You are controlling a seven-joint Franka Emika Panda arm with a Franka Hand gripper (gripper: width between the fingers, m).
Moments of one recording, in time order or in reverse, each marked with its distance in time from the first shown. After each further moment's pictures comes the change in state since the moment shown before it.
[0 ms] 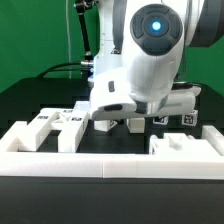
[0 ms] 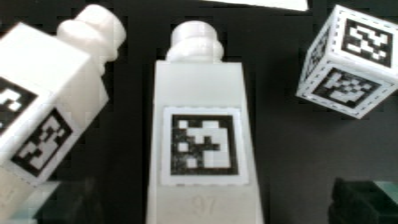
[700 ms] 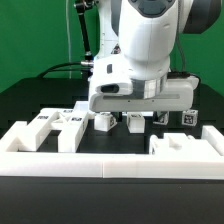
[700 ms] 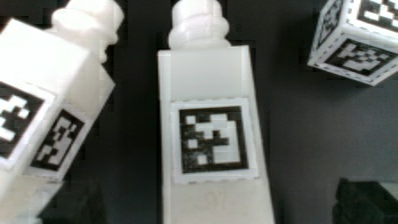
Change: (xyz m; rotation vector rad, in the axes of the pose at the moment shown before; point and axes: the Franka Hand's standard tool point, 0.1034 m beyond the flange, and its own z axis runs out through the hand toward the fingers) arm -0.003 0.002 -0.008 -0.007 0.229 0.065
